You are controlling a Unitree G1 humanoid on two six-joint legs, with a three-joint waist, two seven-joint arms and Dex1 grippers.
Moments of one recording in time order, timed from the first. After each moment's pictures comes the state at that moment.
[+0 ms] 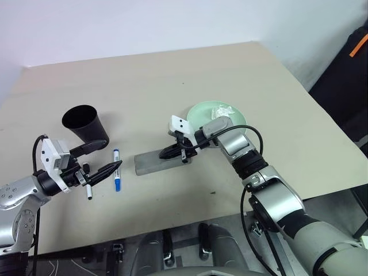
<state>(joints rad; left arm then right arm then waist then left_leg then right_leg) 0.07 0.72 0.41 -0.17 -0.62 0.21 -1.04 -0.96 -0.14 0.33 0.57 -0.01 0.44 1.32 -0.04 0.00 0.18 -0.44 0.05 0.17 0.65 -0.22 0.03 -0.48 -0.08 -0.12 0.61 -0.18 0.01</state>
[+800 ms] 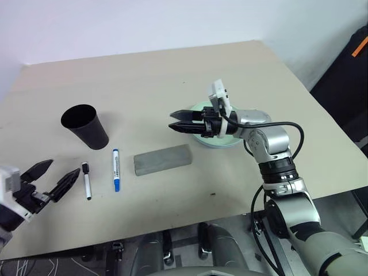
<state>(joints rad) 0.47 0.59 0.77 -0.40 -0.73 0.43 -0.72 -0.79 -0.26 0.05 0.18 0.39 0.49 1.23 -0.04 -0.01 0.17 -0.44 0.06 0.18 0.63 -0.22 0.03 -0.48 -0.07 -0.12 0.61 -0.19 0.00</state>
